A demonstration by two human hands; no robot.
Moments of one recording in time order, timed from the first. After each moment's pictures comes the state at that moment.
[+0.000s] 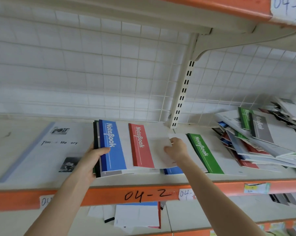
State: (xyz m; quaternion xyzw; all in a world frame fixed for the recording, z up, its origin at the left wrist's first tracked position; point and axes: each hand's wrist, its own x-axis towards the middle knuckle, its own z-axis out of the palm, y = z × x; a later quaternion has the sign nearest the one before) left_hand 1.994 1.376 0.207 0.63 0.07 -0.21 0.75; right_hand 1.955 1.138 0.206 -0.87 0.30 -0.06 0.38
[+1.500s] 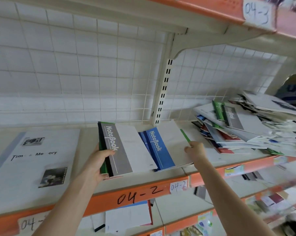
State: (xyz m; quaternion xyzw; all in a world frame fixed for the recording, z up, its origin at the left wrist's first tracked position) left_hand 1.994 1.341 0.211 0.60 0.03 -0.28 0.75; right_hand 1.898 1.073 0.194 -0.78 0.45 -0.19 0.39
